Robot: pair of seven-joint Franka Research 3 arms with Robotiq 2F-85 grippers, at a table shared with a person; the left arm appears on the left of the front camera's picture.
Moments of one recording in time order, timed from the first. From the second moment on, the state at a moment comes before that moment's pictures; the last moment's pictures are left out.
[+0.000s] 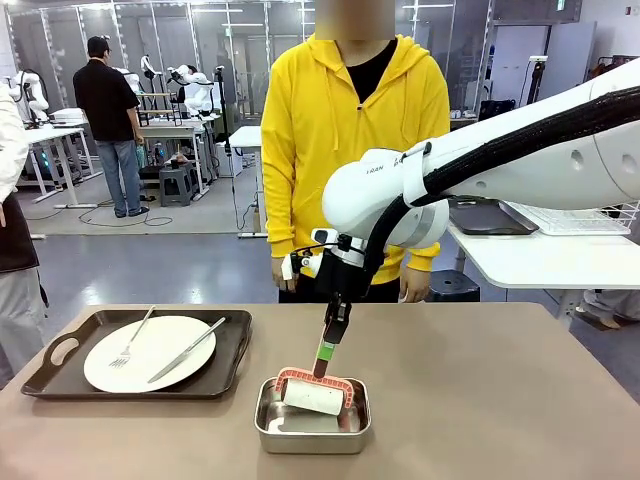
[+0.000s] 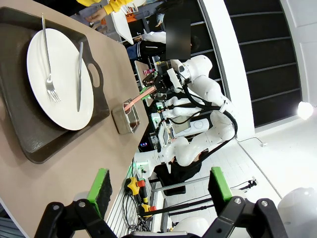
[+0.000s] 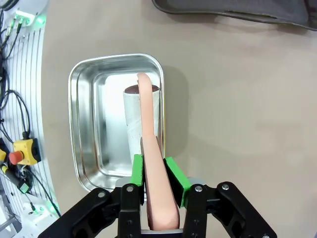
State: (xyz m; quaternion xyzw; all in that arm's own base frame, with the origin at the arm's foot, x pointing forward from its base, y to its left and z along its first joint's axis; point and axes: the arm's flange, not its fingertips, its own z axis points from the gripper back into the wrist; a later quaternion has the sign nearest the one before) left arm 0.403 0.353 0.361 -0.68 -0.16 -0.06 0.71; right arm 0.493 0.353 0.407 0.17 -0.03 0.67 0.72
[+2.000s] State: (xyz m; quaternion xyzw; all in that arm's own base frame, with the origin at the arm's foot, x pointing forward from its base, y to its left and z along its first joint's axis) left arm 0.403 0.353 0.361 -0.68 -0.16 -0.06 0.71; right arm 0.497 0.386 0.446 0.08 -0.04 0.67 0.74
